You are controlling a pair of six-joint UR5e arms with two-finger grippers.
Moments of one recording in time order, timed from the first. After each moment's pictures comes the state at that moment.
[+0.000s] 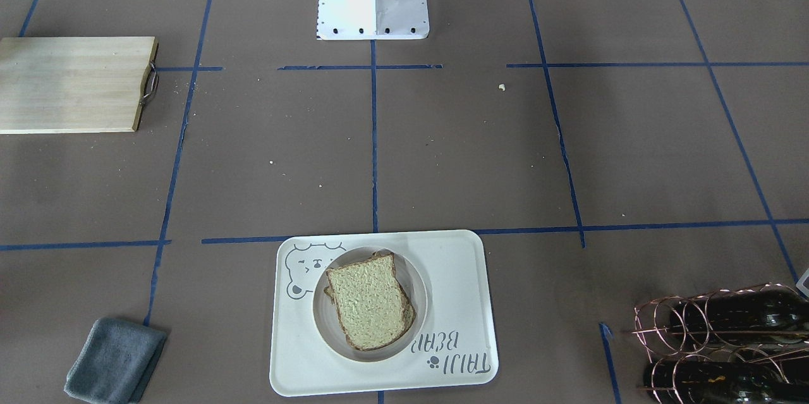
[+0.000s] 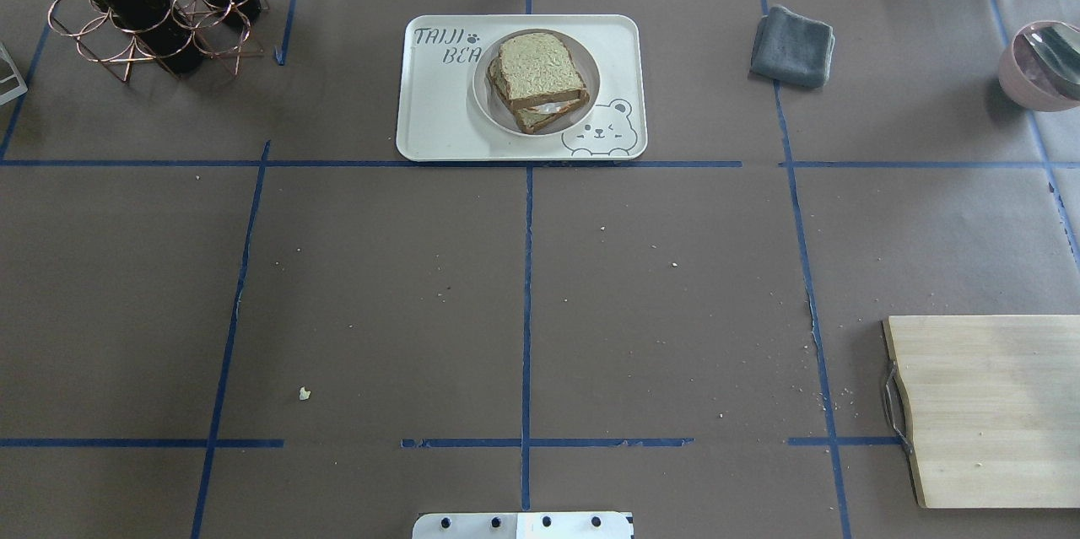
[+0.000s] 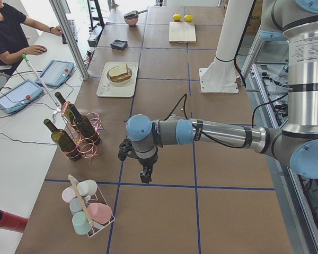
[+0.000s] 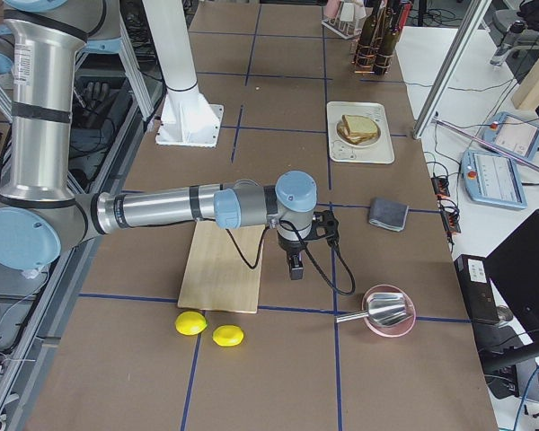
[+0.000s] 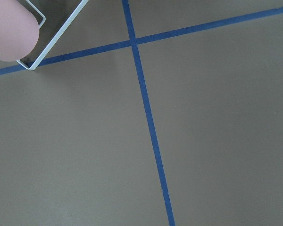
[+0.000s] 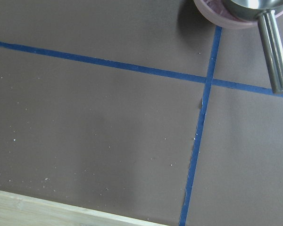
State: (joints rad) left arm -1.55 -1.47 -1.81 -1.34 -2.34 0.25; right arm 1.47 -1.70 1.85 -1.58 2.36 0.00
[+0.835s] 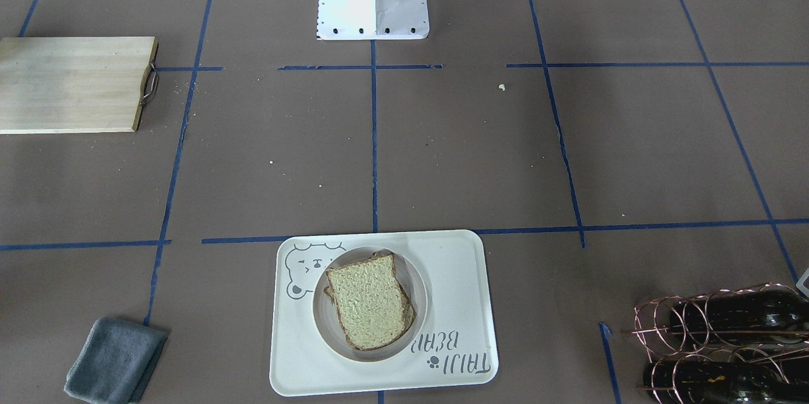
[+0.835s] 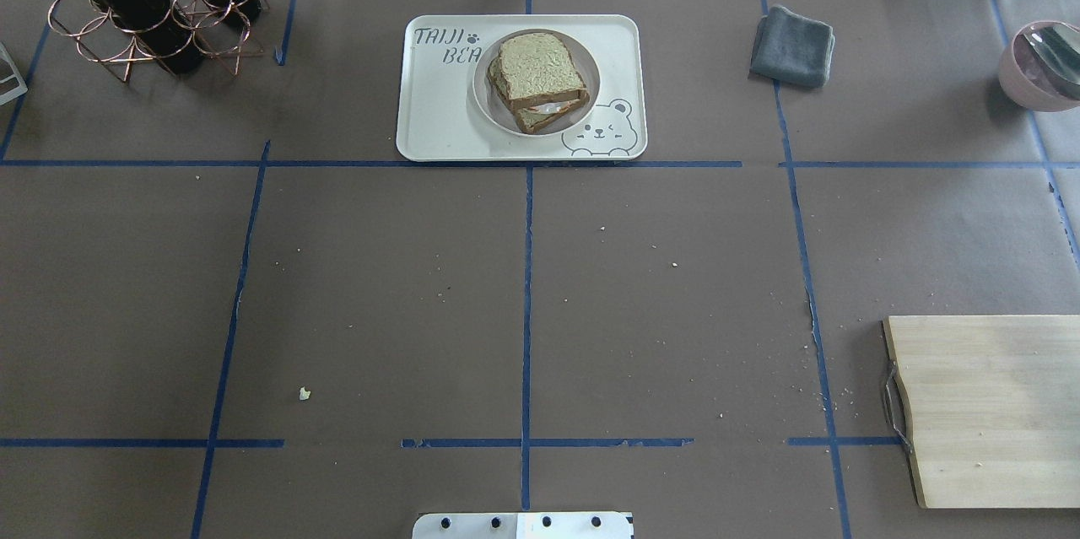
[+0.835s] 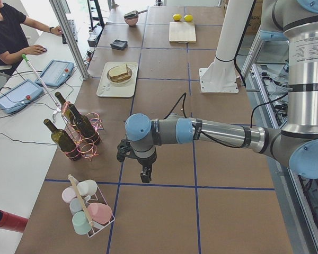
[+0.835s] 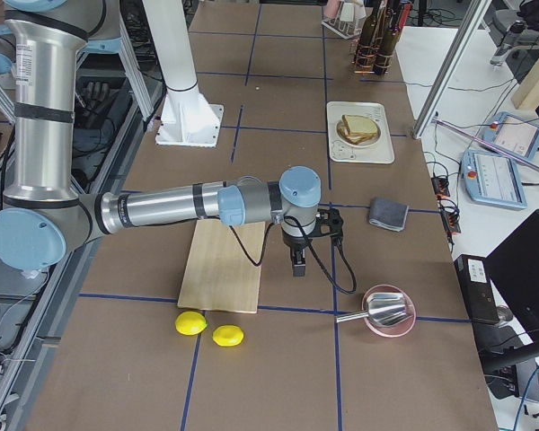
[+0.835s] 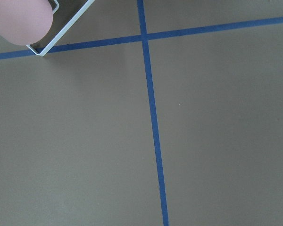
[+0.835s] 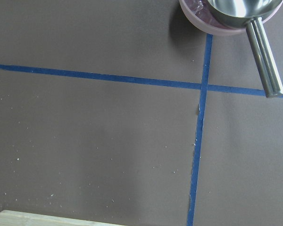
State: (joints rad) left arm -1.57 -1.48 -1.81 -1.37 -2.35 0.14; right arm 1.47 -1.68 1.85 -1.58 2.36 0.09
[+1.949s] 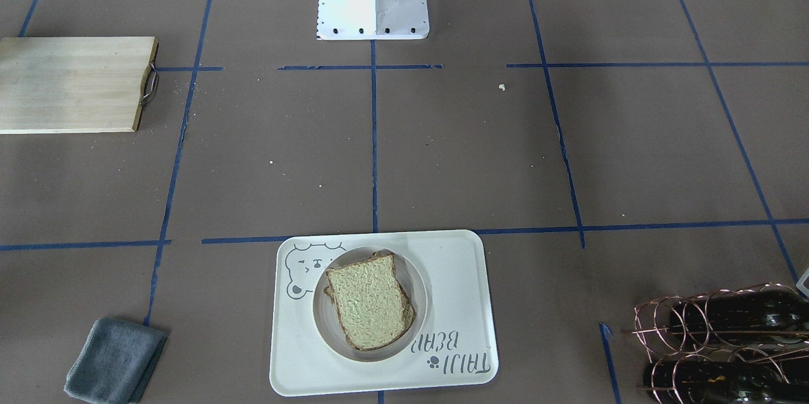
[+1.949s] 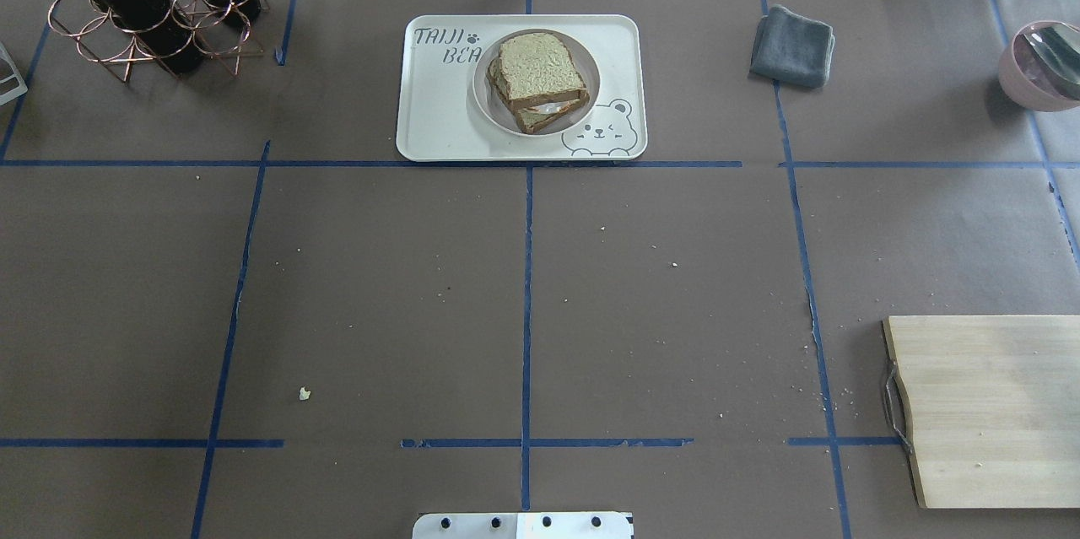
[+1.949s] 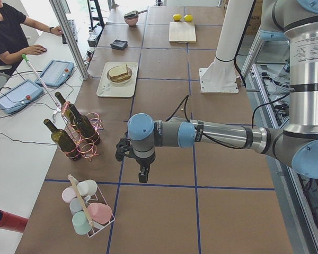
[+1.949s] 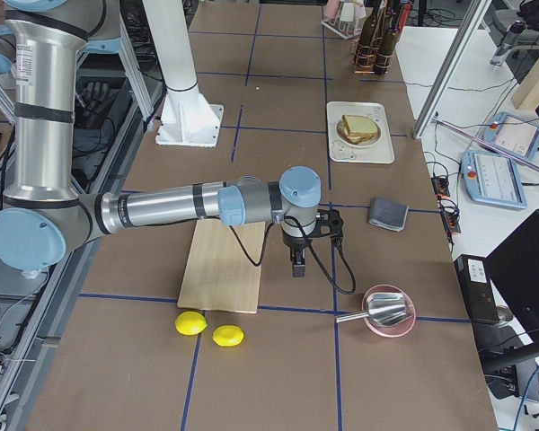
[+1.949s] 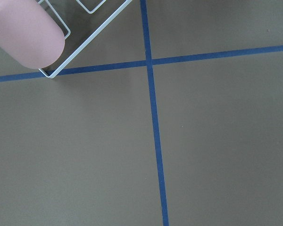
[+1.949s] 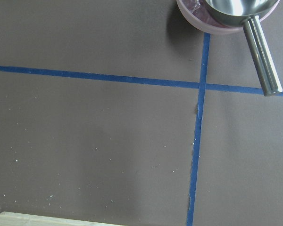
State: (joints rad) left arm -1.58 -1.46 -1.80 -1.46 -2.35 0.11; right arm 1.47 -1.68 1.85 -1.58 2.35 0.10
